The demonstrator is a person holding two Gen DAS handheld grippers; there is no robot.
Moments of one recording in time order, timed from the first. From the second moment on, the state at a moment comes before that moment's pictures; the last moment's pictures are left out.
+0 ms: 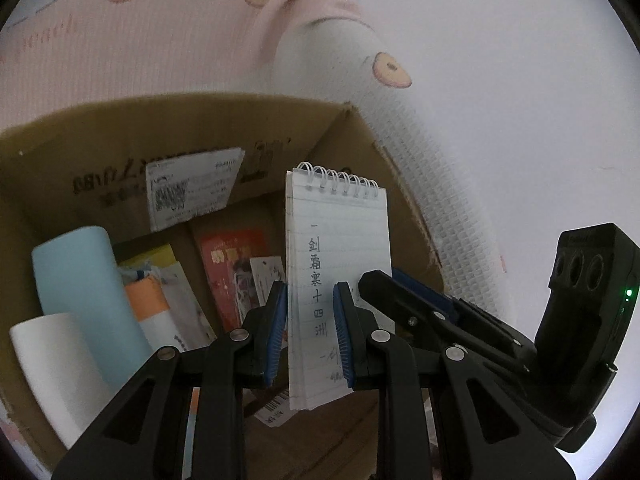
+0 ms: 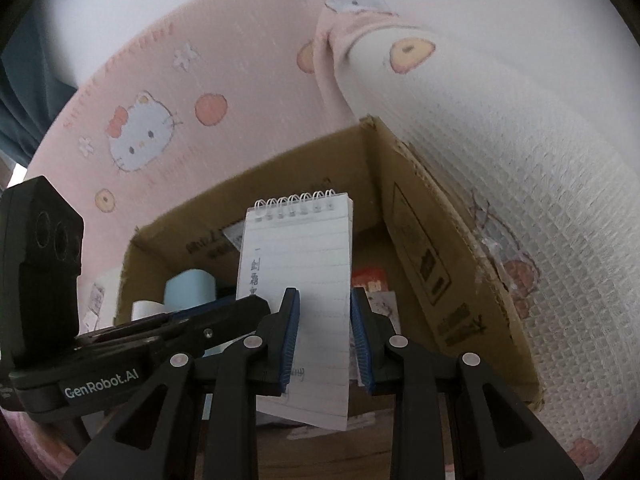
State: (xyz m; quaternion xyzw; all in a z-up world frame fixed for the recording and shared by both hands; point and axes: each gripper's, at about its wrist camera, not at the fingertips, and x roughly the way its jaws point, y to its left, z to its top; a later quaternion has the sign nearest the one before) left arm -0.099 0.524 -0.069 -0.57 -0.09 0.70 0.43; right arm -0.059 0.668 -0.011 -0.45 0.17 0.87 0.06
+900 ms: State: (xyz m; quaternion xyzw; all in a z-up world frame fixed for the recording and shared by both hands) left arm -0.104 0.517 -0.073 -0.59 -0.10 0.68 0.41; right arm -0.057 0.686 0.000 -0.47 0.15 0.86 0.12
